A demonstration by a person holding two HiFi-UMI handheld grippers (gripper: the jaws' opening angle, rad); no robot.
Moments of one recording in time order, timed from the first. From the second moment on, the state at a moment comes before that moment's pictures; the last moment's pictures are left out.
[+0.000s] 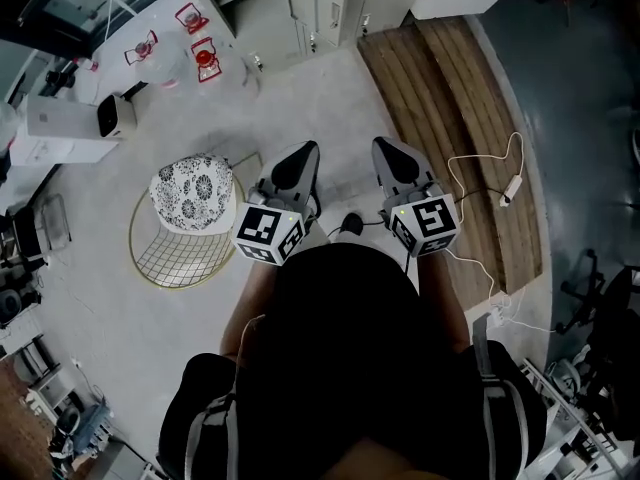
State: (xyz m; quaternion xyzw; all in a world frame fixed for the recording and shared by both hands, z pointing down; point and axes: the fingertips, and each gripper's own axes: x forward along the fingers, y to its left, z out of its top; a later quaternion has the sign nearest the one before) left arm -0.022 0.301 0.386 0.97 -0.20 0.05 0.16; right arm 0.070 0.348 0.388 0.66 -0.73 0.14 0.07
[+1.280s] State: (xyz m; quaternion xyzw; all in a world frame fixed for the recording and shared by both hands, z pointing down) left arm 0.020 0.121 0.395 0.97 -0.14 0.06 0.17; right arm 0.104 0.179 0.385 0.71 -0.69 0.15 0.06
